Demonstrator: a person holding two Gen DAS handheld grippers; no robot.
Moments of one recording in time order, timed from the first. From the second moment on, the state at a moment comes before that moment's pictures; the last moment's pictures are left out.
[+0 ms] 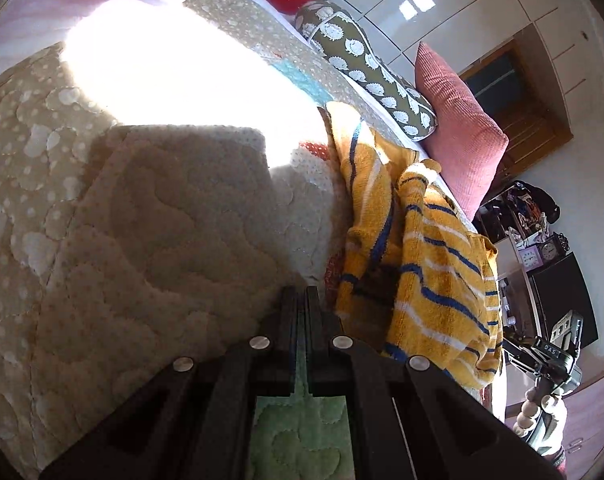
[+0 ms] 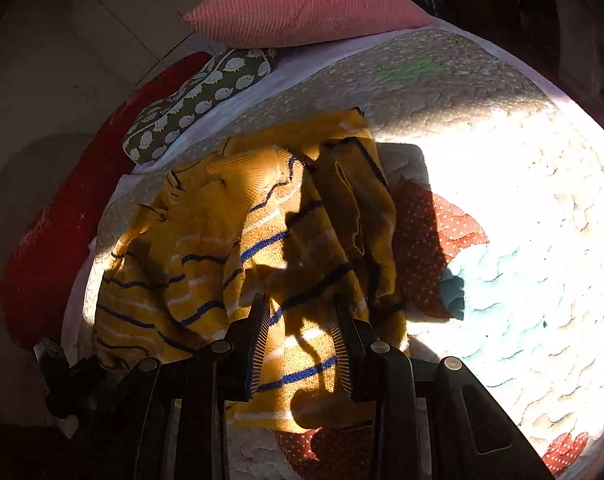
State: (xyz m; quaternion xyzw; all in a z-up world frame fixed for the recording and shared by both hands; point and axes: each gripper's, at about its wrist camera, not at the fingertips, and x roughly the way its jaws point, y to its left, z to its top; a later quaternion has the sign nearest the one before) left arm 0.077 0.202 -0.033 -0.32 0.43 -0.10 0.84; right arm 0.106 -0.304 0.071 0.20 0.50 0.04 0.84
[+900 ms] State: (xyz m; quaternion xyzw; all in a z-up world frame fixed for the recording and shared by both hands) left arm 0.069 0.204 -0.033 -0.34 0.41 -0.12 0.84; right arm 0.221 -0.019 0.099 0.01 0.52 0.19 0.83
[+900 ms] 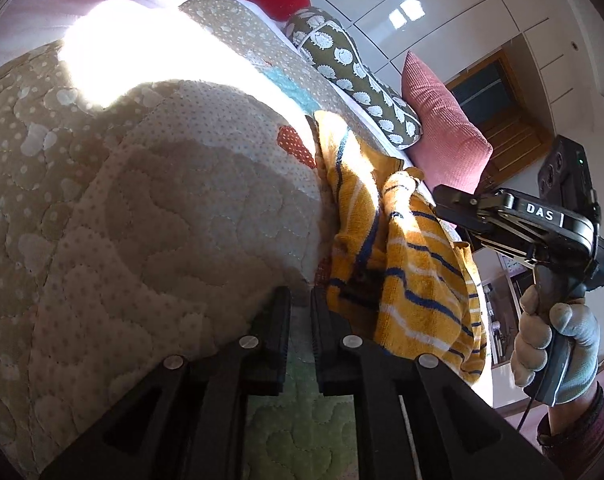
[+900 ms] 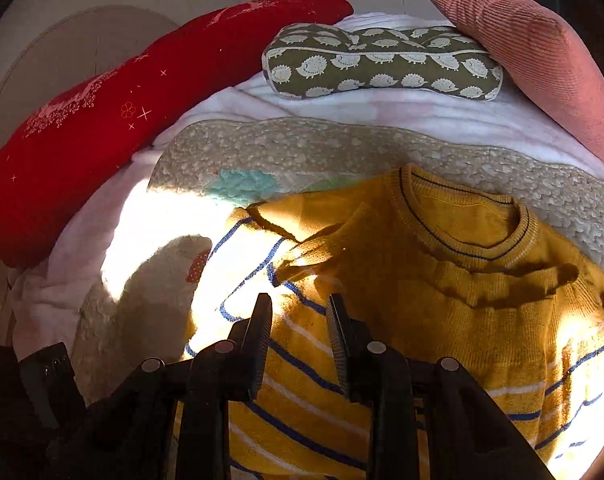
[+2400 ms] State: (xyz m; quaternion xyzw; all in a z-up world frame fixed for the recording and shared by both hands) left arm 0.091 0.160 0.018 -0.24 0.50 -0.16 0.82; right arm 0.038 -0.306 0.038 0.38 0.46 0.09 0.80
